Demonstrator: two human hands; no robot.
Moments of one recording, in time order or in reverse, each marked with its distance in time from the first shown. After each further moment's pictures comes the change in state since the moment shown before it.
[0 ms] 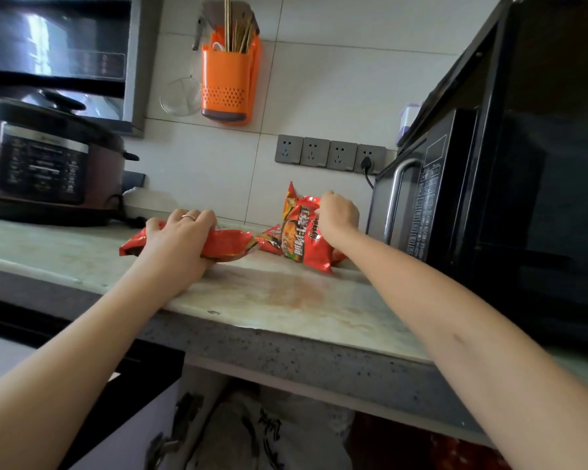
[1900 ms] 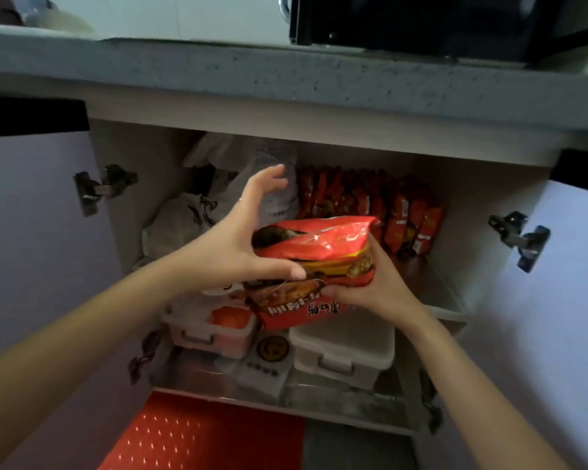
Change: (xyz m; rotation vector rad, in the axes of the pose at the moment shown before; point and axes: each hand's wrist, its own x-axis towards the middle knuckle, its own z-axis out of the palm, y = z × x) left_hand -0.280 0.210 0.024 -1.048 -0.560 0.310; right_hand -0.472 0.205 -0.047 1.356 -0.555 0.168
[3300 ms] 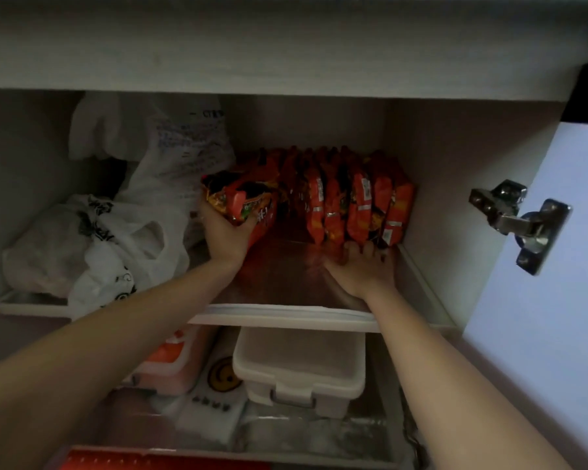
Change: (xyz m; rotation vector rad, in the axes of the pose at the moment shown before) left_hand 0.187 -0.177 0.151 -0.164 0.863 -0.375; right_hand 0.084 0.178 -0.116 -1.148 0.151 0.568
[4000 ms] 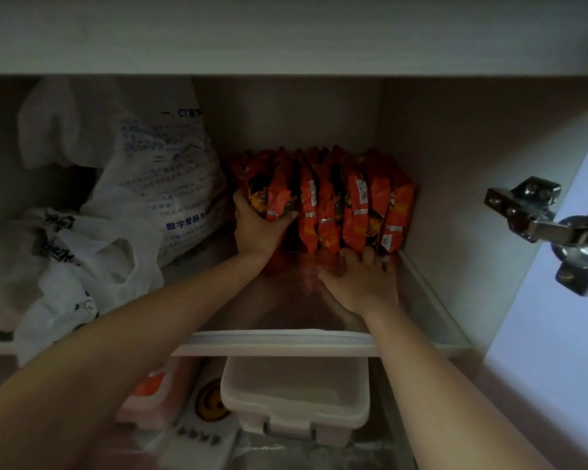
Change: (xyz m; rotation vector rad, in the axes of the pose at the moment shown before) left_hand 0.014 -0.013 0.081 0.027 -0.218 0.012; right_hand -0.001 -0.004 -0.003 0.044 0.043 0.020
